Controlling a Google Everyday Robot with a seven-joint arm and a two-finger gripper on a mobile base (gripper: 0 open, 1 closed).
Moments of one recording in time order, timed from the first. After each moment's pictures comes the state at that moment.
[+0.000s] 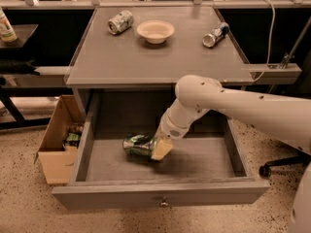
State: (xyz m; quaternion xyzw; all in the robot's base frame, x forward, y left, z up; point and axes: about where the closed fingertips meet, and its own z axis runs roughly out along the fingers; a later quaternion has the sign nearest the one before) arm 0.546 -0.009 0.625 -0.66 0.72 0.18 0.14
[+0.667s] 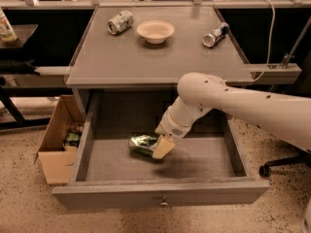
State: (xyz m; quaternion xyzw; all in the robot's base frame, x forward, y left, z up) arm 0.543 -0.011 0.640 -0.66 0.72 0.17 0.15
